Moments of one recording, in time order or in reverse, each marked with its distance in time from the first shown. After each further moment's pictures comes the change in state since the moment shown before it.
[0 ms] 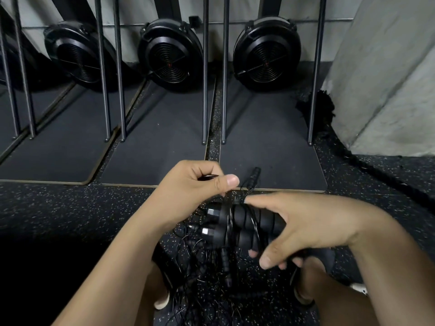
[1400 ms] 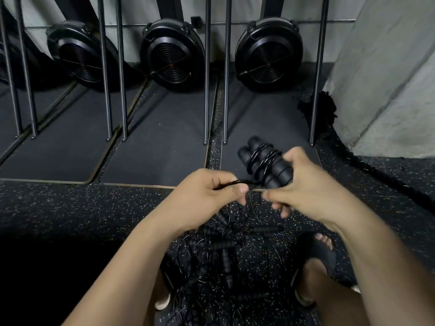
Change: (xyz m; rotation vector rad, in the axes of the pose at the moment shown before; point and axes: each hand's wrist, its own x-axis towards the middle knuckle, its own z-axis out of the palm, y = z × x) left_hand 0.001 0.005 0.011 0.098 -0.146 -0.114; right_hand 0.023 0.007 -0.008 0.094 0.824 0.039
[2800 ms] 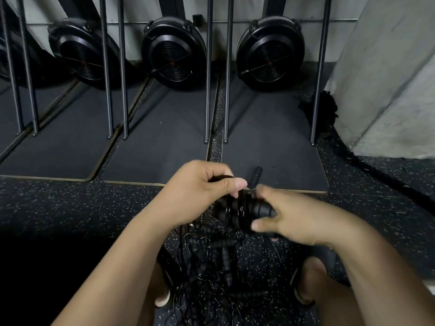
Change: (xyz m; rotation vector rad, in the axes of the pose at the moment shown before) left_hand -0.002 0.000 -0.009 0.127 0.117 0.090; right_hand -0.002 0.022 0.019 -0.515 -0.389 -0.106
